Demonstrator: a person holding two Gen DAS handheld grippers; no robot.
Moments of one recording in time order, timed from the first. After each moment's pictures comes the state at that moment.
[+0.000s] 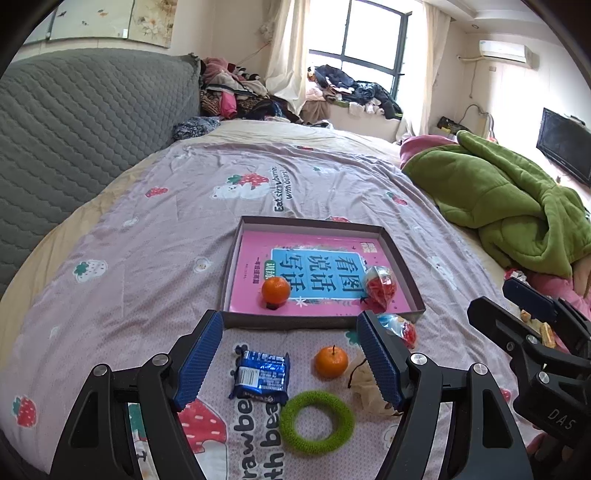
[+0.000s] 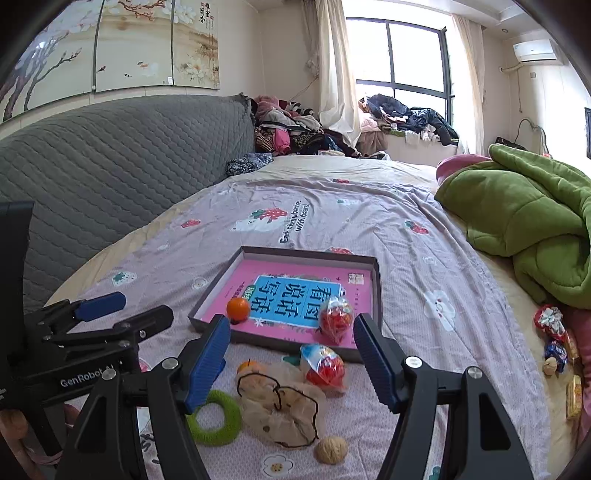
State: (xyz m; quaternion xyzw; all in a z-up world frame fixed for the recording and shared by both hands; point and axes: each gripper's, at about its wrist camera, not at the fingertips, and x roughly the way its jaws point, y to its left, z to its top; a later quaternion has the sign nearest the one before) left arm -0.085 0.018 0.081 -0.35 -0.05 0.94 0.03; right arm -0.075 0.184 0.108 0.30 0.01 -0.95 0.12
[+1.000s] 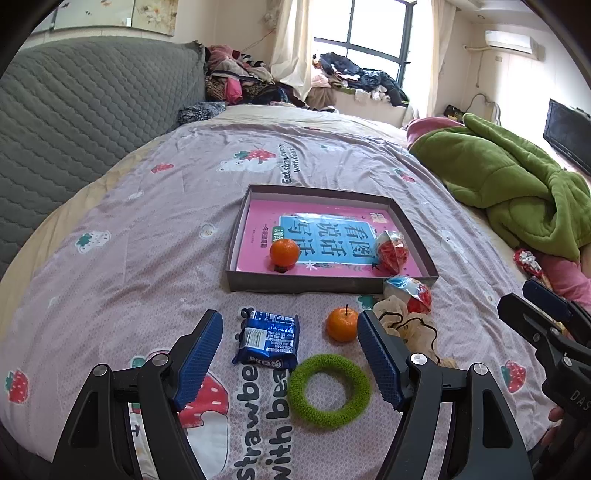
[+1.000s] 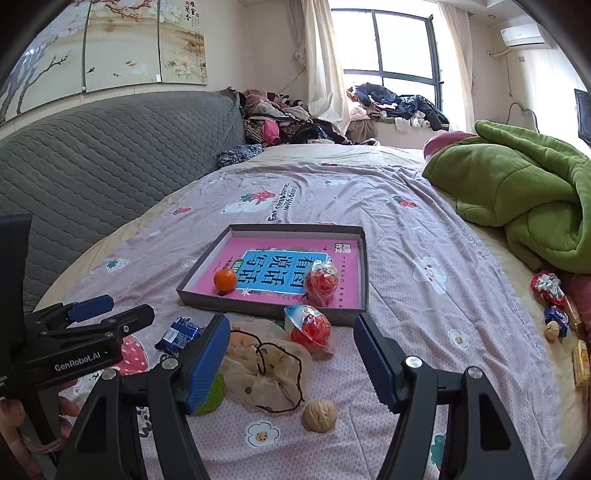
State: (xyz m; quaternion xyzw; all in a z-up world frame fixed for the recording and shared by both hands) left arm -0.070 0.017 0.044 -0.37 -0.04 0.93 0.02; right arm -0.052 0.209 0.073 0.32 -0.01 -0.94 0.11
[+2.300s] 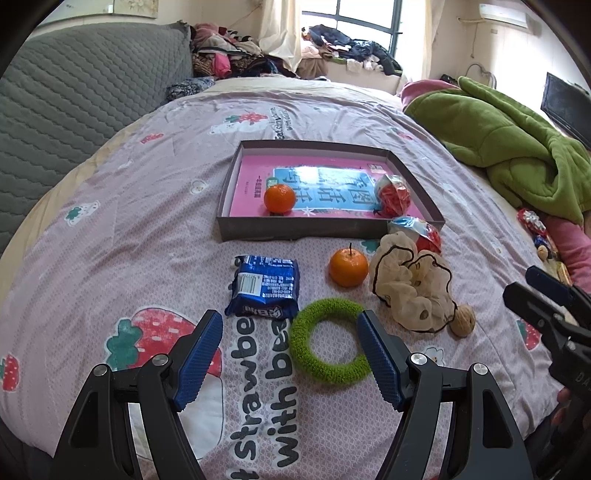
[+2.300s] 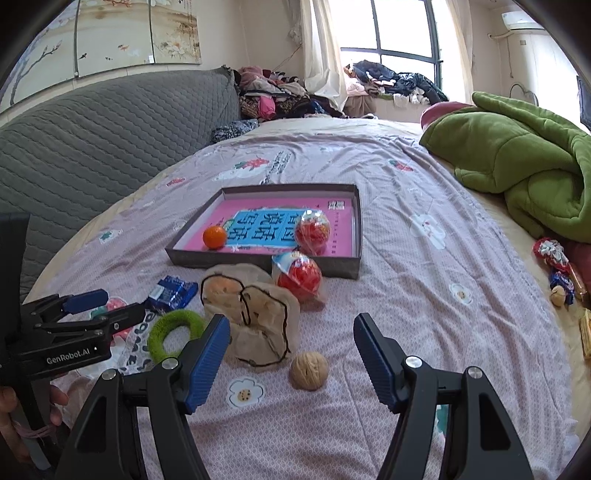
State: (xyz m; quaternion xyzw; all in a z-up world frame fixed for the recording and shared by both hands) left arm -0.058 0.023 0.002 -0.42 -0.02 0.90 0.04; right arm -0.042 0.222 0.030 0.36 -0.02 -0.93 0.11
